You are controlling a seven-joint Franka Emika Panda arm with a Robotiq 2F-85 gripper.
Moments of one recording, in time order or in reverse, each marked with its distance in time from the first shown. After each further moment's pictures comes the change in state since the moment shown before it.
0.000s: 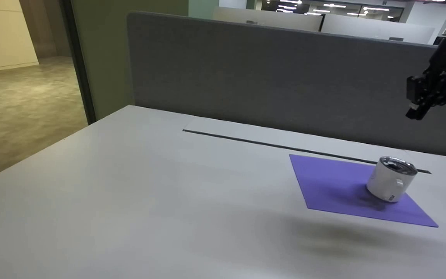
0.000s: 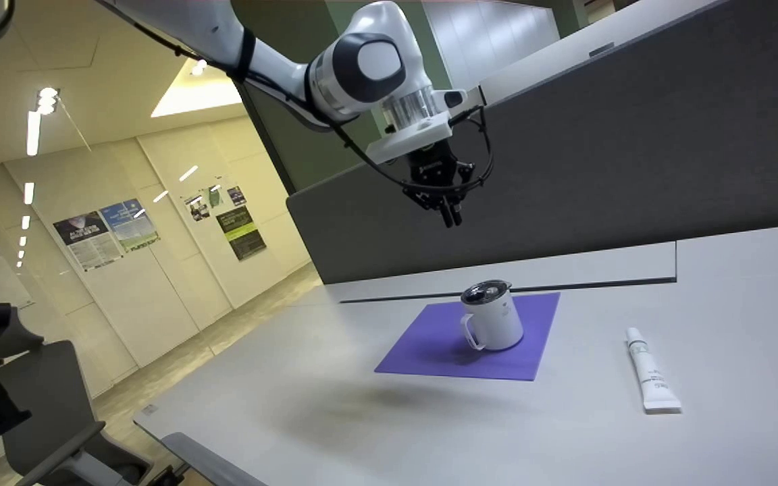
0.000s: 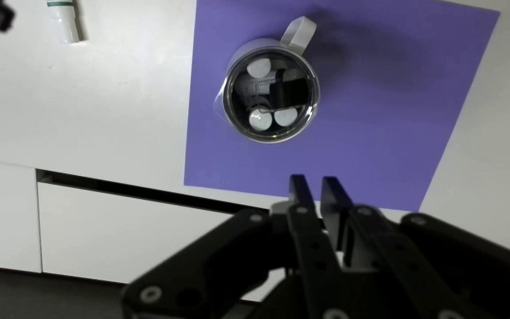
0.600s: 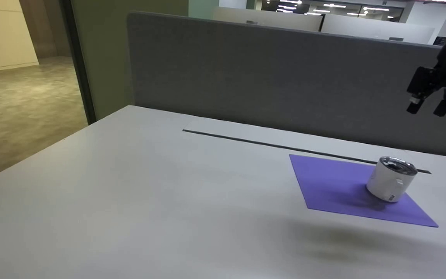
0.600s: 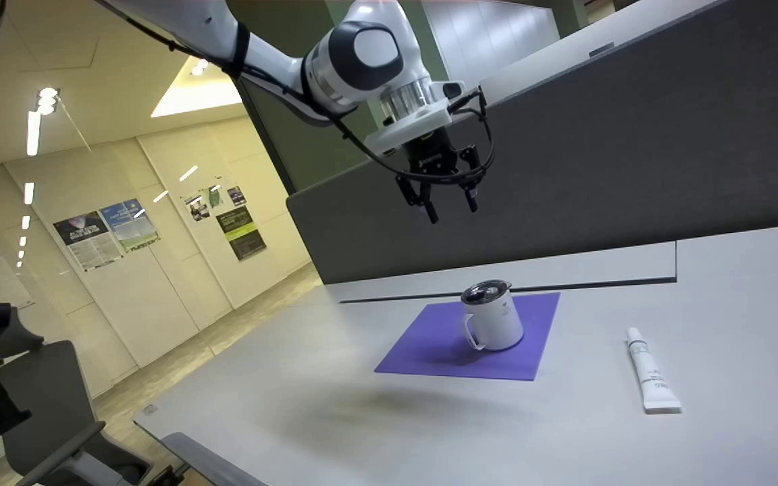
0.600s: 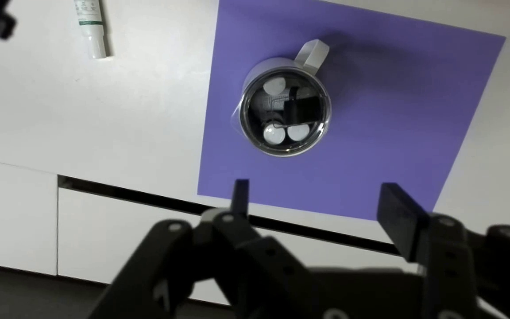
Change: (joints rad) arm 0.017 -0.022 -0.029 0.002 -0.039 -0.044 0.000
